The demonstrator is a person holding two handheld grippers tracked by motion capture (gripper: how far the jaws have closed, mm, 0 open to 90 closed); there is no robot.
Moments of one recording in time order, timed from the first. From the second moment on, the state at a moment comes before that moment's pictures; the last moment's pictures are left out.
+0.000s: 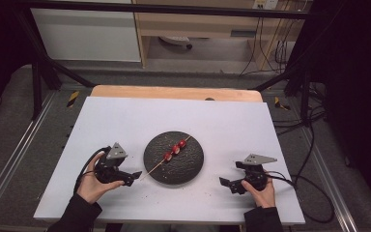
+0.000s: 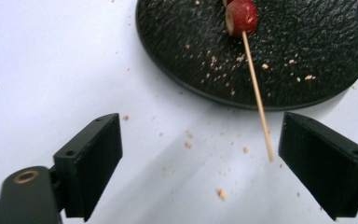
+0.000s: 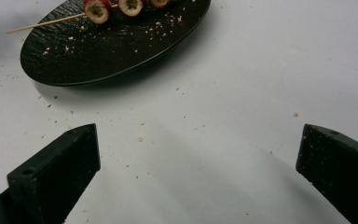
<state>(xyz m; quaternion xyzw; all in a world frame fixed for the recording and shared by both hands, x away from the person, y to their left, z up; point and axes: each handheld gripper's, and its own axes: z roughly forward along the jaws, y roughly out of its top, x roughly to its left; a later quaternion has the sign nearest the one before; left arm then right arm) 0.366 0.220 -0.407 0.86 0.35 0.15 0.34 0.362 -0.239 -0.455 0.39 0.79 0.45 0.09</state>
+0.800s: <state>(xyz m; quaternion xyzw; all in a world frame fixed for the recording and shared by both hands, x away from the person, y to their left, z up) 0.340 0.275 -0.449 0.82 0.39 0.16 0.39 0.360 -0.237 -0.460 0.39 0.81 0.43 0.09</state>
